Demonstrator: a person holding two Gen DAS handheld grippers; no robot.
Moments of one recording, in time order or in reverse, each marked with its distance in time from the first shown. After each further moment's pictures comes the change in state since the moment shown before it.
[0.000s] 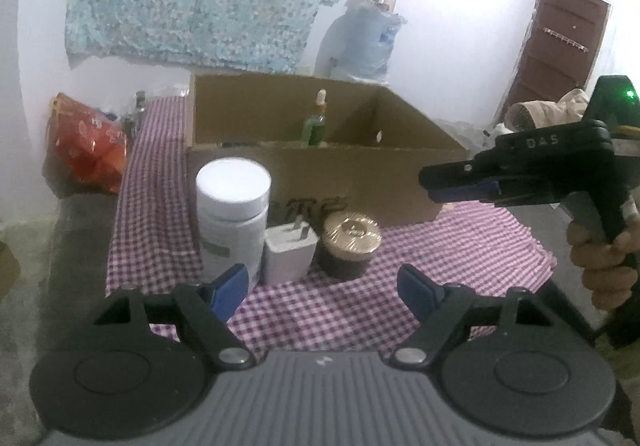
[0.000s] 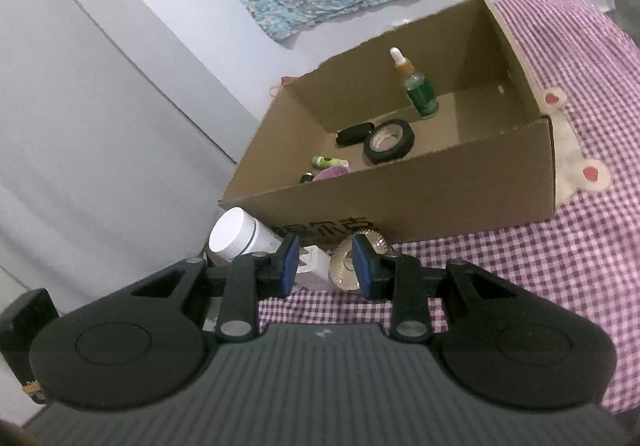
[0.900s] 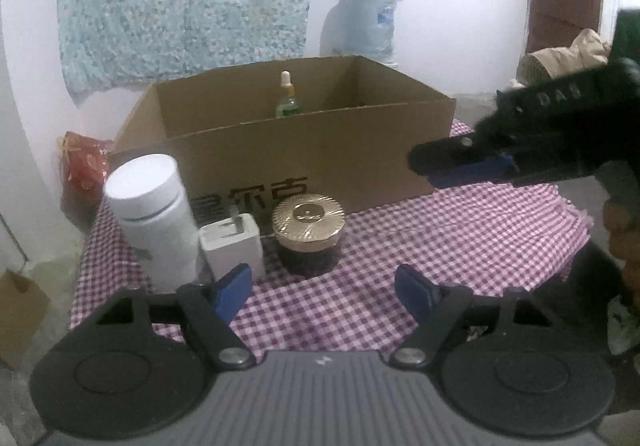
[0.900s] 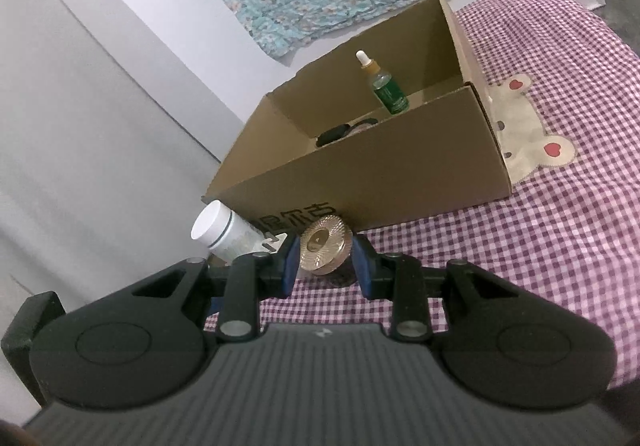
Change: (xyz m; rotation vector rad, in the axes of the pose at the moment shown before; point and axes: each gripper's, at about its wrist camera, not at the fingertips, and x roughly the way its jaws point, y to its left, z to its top) left arm 0.055 -0.080 -0.018 0.158 -0.003 0.149; right arm -0.021 -0.046 -0.020 0.012 -0.057 0.051
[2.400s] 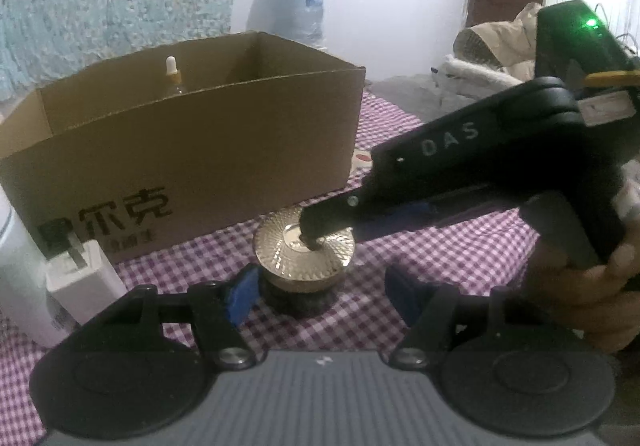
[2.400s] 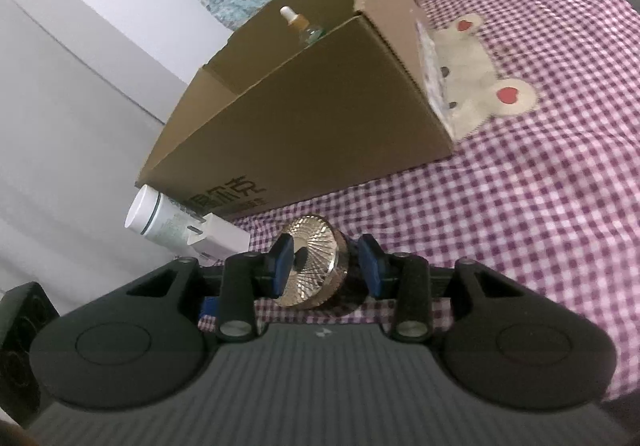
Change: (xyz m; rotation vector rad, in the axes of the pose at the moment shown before) left arm 0.059 -0.047 0.005 0.079 0.035 -0.183; right arm 0.016 -0.063 -0.011 0.102 0.085 -0.072
